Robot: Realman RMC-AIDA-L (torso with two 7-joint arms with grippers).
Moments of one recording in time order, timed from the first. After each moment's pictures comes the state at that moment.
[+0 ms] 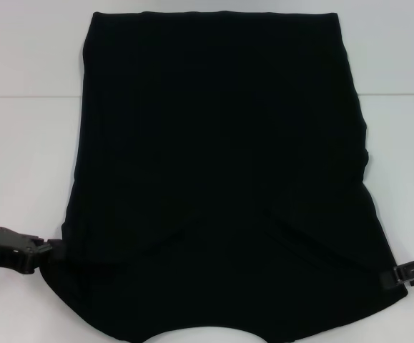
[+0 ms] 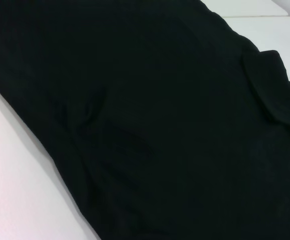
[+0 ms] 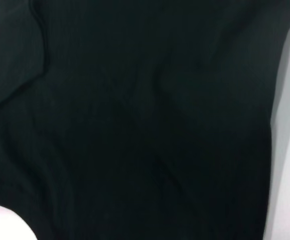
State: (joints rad) left arm -0.47 -2.10 0.44 0.96 2.49 1.59 -1.78; right arm 0.66 1.93 -0.66 -0.66 -2.61 -1.59 2.31
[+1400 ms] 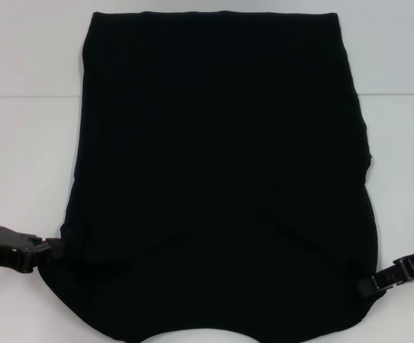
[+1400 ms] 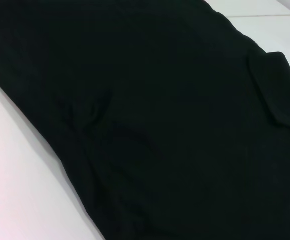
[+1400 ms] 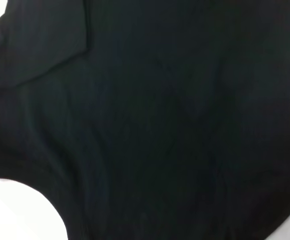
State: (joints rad) left arm -0.47 -2.10 0.44 0.96 2.49 1.58 -1.77; right arm 0.70 1.97 -0.72 -0.67 -2.61 -1.61 2.30
